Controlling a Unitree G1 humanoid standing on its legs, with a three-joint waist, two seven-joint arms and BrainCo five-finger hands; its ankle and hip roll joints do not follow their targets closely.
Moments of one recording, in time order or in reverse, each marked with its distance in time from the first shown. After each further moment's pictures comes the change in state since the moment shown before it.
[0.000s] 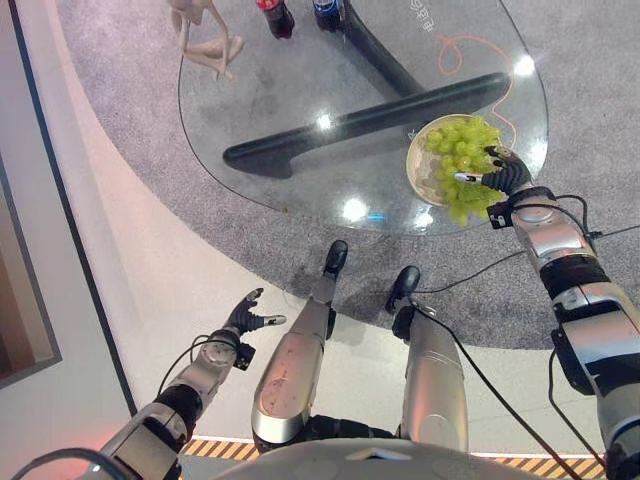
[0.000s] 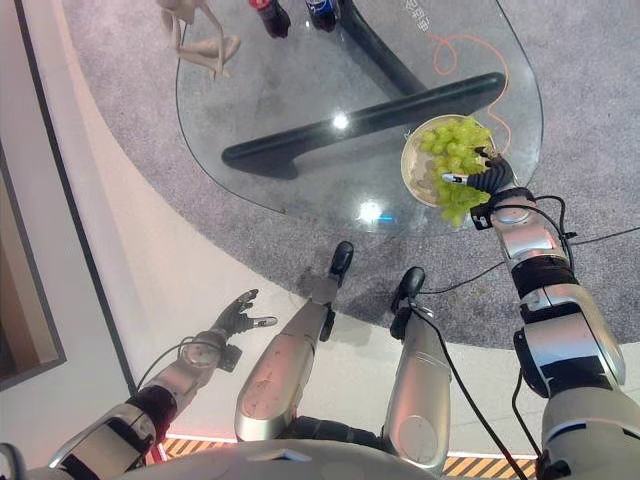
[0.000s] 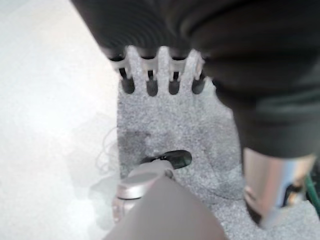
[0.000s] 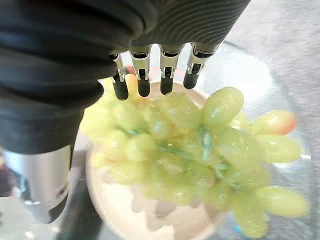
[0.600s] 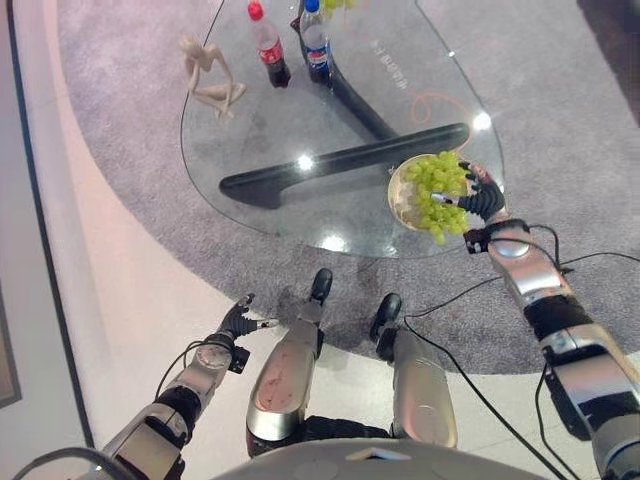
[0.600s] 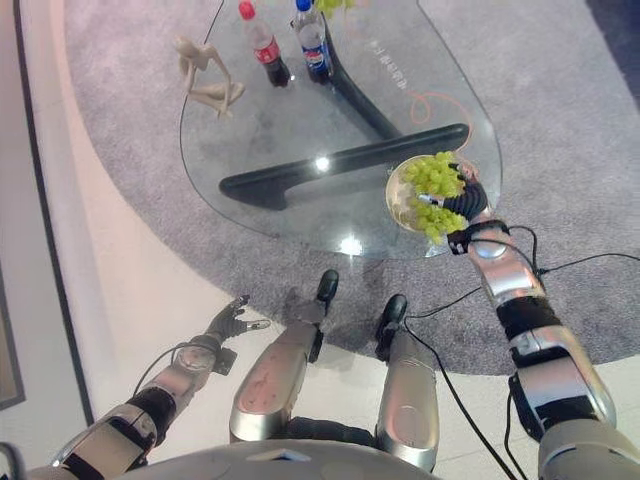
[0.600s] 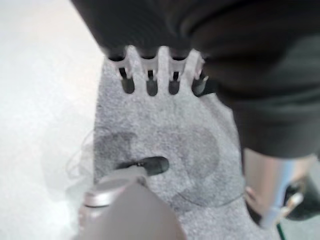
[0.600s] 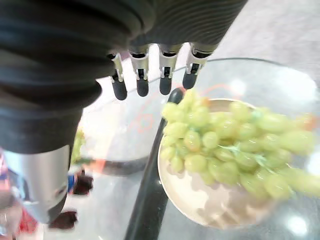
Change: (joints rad) left arm -0.001 -0.025 0.071 0.114 0.000 -0.007 -0.021; right arm 0.341 0.124 -0.061 -0.234 0.044 -0.095 -0.090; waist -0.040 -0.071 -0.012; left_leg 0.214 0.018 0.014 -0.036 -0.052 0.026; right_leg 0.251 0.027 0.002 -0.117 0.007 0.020
